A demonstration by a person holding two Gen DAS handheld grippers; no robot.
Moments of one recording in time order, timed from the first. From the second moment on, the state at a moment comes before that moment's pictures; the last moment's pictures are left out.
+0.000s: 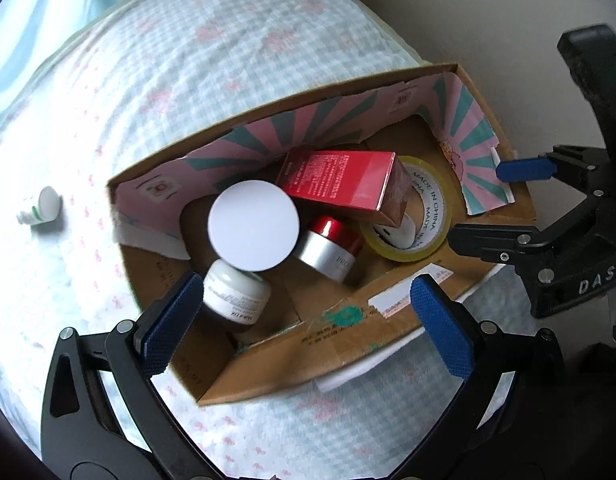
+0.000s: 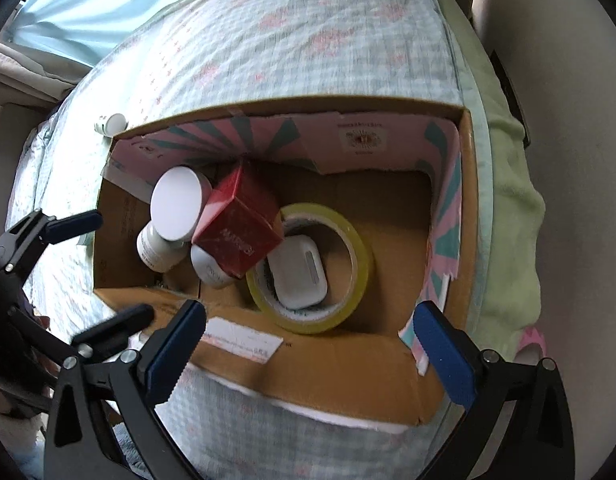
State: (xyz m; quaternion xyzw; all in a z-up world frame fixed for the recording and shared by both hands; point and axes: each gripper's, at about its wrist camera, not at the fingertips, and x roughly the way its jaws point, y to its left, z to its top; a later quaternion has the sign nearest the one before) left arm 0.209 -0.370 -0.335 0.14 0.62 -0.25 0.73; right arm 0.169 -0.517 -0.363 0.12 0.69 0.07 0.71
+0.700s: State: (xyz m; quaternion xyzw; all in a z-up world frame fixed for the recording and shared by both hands) left arm 0.174 -0.193 -0.227 0.05 0.58 -0.15 0.80; right arm 0.152 -0.465 -0.253 0.14 0.63 0.03 0.76
